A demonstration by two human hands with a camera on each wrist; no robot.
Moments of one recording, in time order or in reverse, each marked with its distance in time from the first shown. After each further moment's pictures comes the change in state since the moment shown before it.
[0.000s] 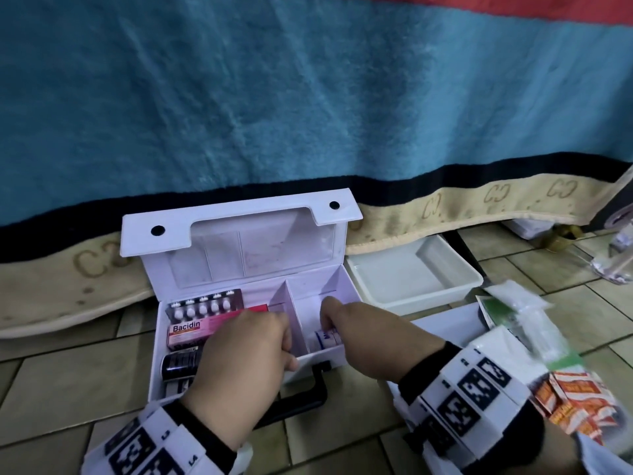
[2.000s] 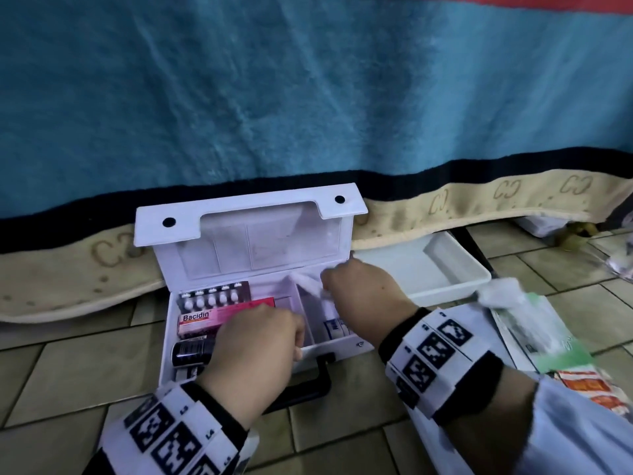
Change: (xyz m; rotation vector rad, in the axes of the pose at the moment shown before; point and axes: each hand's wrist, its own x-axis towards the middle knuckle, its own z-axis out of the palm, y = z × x) left_hand -0.005 0.010 -0.002 0.171 -0.017 0.070; right_hand 0.030 -0.004 -0.009 -0.296 0.265 0.006
